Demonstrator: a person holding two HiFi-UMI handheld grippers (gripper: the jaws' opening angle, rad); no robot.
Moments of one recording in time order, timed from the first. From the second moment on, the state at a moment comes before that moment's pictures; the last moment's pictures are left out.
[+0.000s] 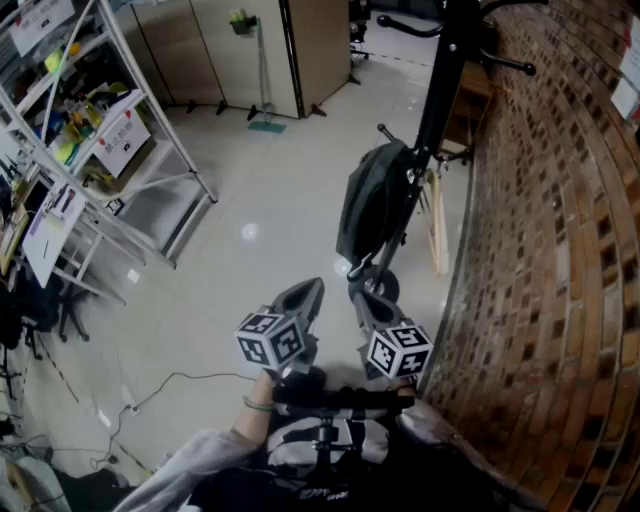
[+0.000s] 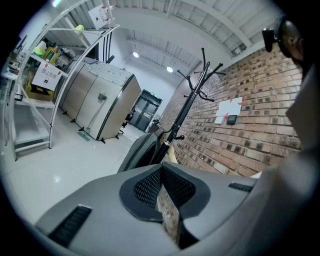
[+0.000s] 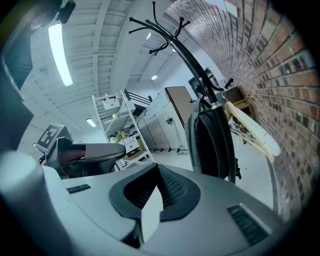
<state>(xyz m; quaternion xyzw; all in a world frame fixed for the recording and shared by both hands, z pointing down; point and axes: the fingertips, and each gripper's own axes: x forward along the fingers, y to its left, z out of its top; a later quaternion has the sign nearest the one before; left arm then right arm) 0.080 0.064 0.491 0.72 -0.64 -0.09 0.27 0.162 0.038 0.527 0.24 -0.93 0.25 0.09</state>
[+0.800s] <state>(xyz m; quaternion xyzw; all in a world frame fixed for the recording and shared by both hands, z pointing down) -0.032 -0.050 0.482 0.79 -0.56 -0.05 0.26 0.063 -0.070 0.512 0.35 -0.91 0.24 0.03</state>
